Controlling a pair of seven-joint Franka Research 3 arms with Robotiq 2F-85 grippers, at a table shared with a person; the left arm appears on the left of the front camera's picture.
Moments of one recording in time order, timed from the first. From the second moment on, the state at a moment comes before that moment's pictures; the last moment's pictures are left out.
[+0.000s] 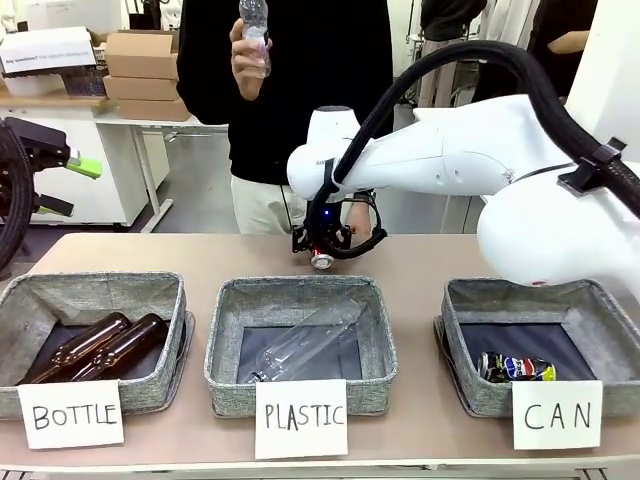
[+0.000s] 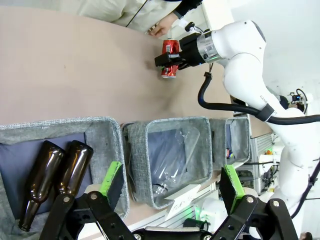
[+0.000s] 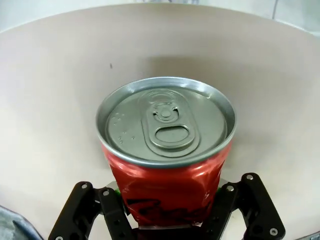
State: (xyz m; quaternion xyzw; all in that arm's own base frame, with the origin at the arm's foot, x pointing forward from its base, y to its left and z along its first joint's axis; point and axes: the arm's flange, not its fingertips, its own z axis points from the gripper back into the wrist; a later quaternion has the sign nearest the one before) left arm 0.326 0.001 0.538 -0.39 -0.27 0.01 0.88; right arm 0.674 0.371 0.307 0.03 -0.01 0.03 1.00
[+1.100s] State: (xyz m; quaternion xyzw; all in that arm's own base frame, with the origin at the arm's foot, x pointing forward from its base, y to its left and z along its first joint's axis) left arm 0.326 0.002 0.538 -0.39 -0.28 0.01 0.88; right arm 0.387 0.062 0.470 0.18 0.07 0.22 0.96
